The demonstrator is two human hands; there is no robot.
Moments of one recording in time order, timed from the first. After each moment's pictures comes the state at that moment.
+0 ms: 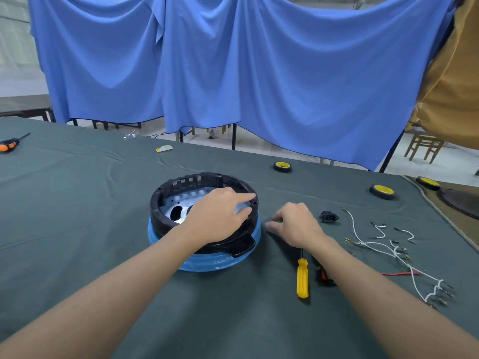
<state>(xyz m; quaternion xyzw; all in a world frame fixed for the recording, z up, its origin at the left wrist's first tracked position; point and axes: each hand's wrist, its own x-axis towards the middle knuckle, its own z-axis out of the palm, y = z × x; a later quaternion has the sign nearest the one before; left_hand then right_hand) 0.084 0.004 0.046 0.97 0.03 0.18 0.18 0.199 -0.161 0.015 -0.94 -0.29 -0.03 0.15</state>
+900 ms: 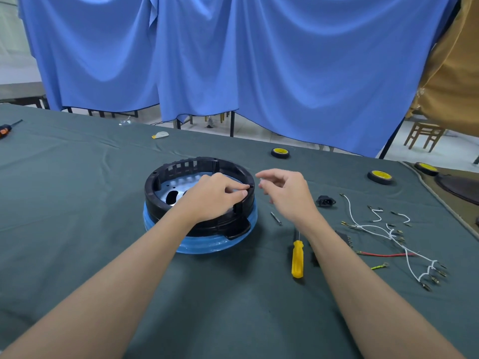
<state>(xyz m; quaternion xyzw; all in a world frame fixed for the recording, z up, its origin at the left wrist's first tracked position) 0.092 0.012 0.040 0.94 0.05 0.14 0.30 0.177 -0.152 0.034 -0.79 -0.28 -0.03 0.54</state>
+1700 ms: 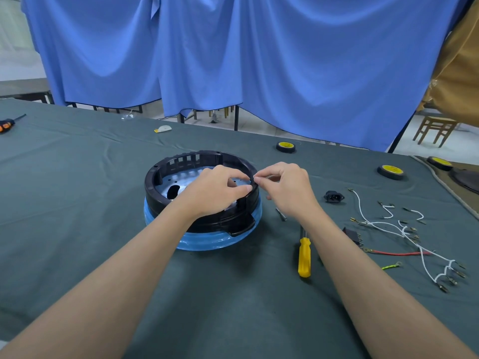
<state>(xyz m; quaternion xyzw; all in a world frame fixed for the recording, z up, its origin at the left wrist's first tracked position) 0.089 0.013 0.042 0.94 0.05 0.14 0.30 0.182 -0.137 0.033 -0.82 -0.33 -0.08 0.46</state>
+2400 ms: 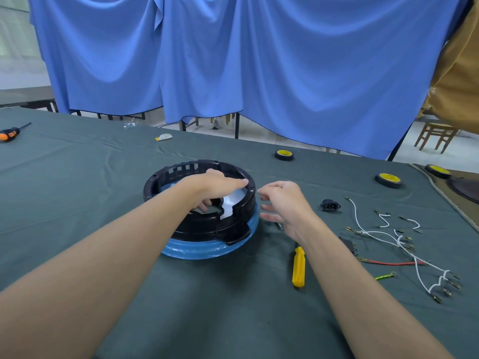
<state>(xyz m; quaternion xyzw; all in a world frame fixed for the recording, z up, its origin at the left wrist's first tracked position) 0.109 0.006 0.077 0.88 0.30 -0.05 0.37 0.176 -0.139 0.035 -0.75 -0.10 0.15 0.64</state>
